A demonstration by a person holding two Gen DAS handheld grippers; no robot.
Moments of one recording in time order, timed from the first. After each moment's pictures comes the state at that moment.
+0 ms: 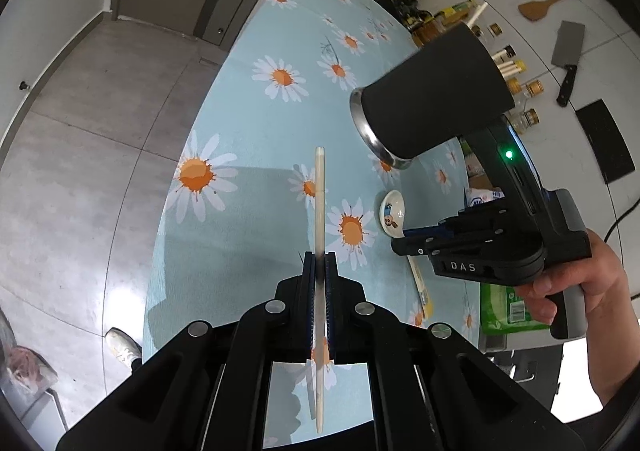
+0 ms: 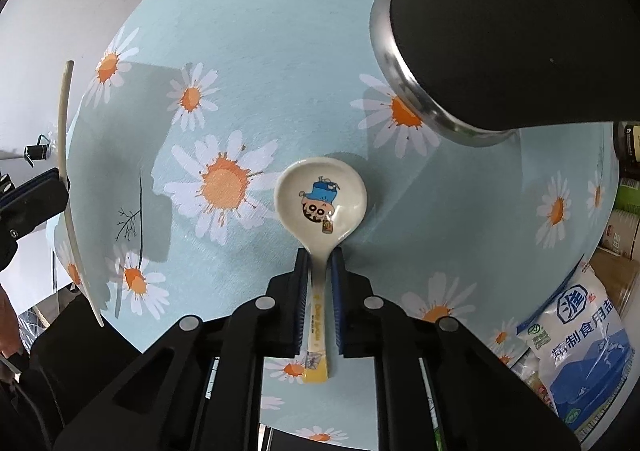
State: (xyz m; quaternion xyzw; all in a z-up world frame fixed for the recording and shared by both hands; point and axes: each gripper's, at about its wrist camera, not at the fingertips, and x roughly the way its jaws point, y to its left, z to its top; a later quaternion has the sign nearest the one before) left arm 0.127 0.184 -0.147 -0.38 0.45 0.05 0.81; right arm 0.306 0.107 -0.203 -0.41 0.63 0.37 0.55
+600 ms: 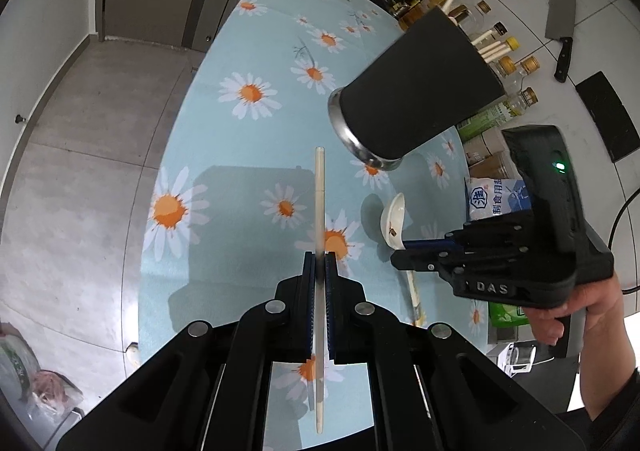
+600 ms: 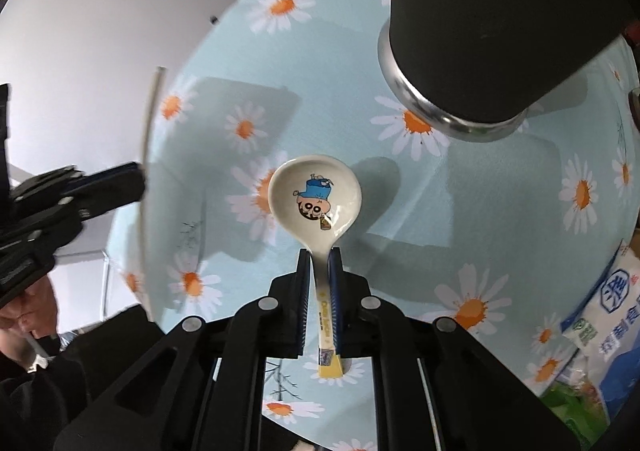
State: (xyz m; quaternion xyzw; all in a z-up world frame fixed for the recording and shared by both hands) left arm 0.157 0.173 -0.131 -0.34 0.47 0.05 0.81; right arm 0.328 0.058 -0.176 -0.27 0.62 0.46 0.57
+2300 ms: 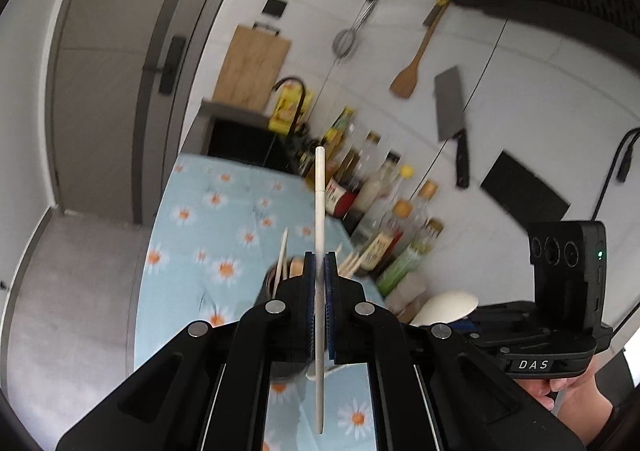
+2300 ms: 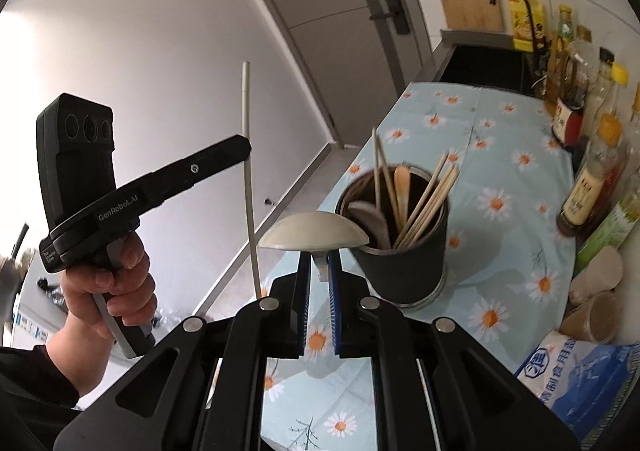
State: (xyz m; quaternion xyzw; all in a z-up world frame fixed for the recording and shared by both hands) left arm 0.241 0.161 0.055 -0.21 0.24 0.01 0.95; right arm 0.381 -0.034 0.016 -0.05 0.41 0.57 0.71
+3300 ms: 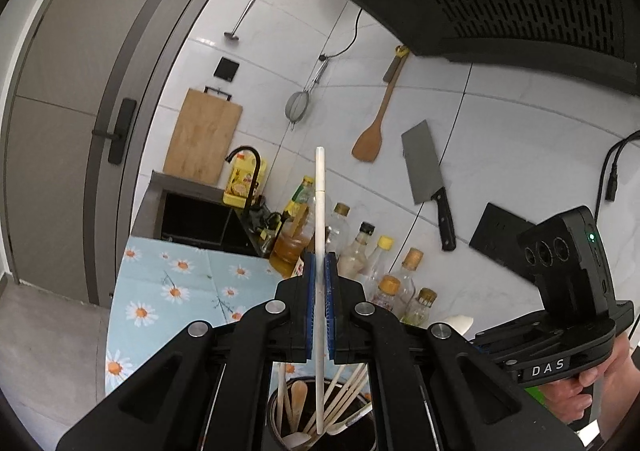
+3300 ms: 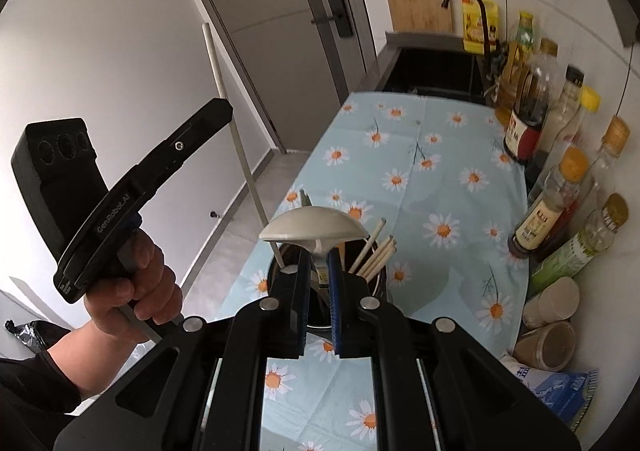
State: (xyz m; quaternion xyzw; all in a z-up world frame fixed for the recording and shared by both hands) left arm 0.309 0.195 0.038 -0.18 0.10 -0.06 0.98; right arm 0.433 0.009 0.025 -0.07 0.44 0.47 0.76
